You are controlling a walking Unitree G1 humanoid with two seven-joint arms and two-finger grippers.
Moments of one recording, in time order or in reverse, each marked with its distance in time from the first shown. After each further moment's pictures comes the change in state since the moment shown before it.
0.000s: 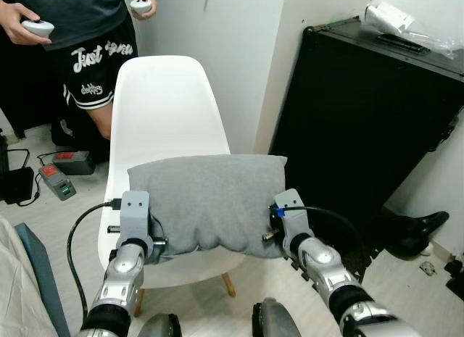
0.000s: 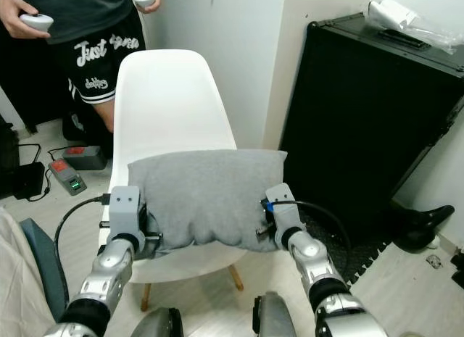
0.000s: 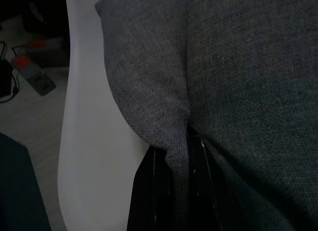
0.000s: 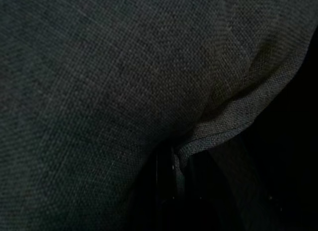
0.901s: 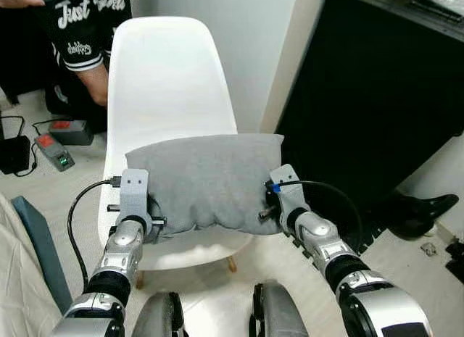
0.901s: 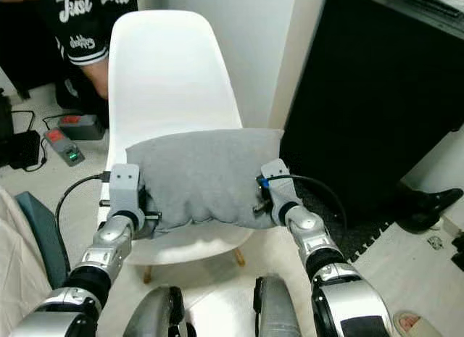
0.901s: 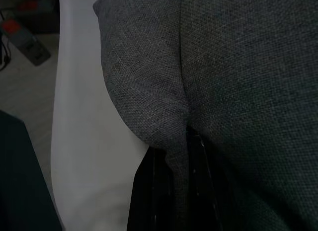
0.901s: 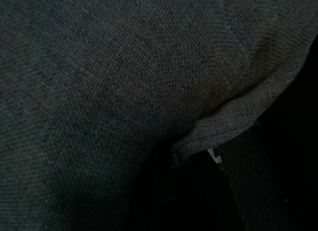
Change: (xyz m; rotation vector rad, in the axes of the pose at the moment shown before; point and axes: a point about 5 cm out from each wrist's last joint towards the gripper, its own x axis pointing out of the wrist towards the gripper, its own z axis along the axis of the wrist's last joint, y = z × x) left arm 0.020 0.007 0.020 -0.006 0.007 0.012; right arm 0.014 -0.004 0.033 -0.039 -0.035 0.036
